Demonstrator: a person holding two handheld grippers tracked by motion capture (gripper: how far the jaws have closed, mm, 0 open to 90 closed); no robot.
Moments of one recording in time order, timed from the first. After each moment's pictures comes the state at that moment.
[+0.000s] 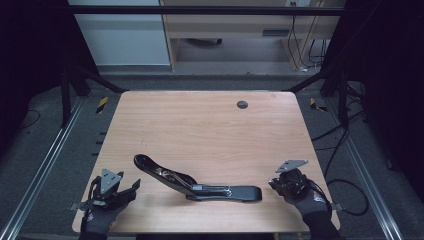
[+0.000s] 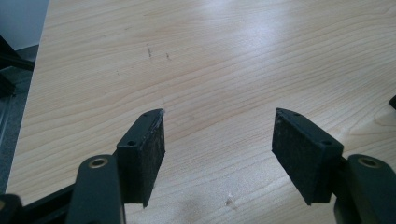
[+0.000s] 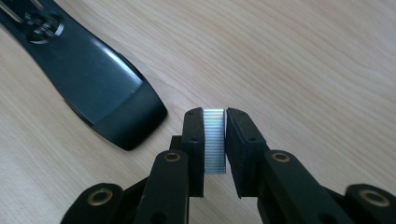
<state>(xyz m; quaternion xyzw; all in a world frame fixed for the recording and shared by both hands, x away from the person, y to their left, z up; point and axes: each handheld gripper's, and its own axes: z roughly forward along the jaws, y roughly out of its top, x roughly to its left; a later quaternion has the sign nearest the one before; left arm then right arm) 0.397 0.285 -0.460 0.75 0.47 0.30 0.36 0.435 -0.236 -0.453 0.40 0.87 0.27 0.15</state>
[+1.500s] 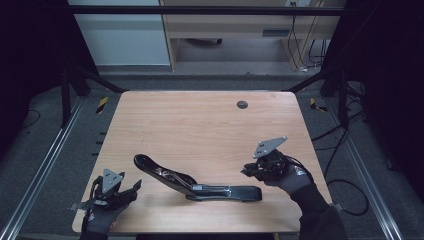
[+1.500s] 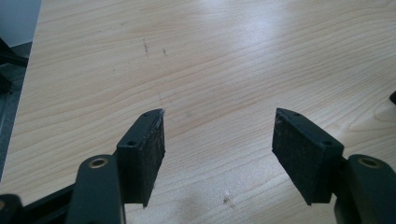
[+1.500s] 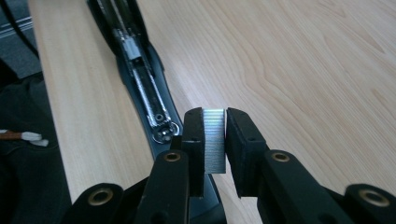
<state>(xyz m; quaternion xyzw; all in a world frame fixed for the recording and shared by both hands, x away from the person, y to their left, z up) 0.399 0.283 -0.463 0.75 0.47 0.29 0.36 0.463 -0.174 -0.387 0.21 0.91 0.35 0.08</state>
